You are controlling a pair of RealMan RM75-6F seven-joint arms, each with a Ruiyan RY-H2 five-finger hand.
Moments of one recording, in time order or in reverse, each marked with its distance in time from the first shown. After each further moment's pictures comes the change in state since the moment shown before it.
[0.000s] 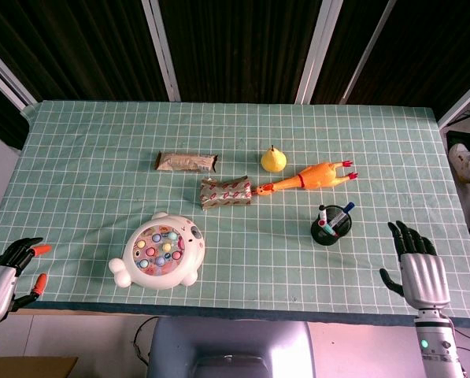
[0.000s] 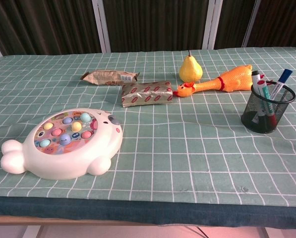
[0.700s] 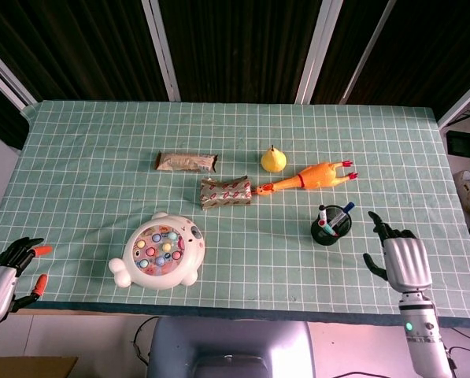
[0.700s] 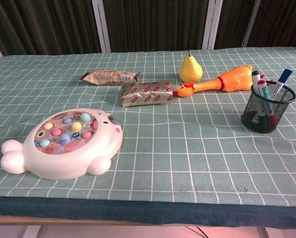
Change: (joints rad) left arm -0.002 0.008 0.006 -0.010 -0.002 -0.011 0.000; right arm 0.088 -0.060 0.080 0.043 -0.007 -0.060 0.007
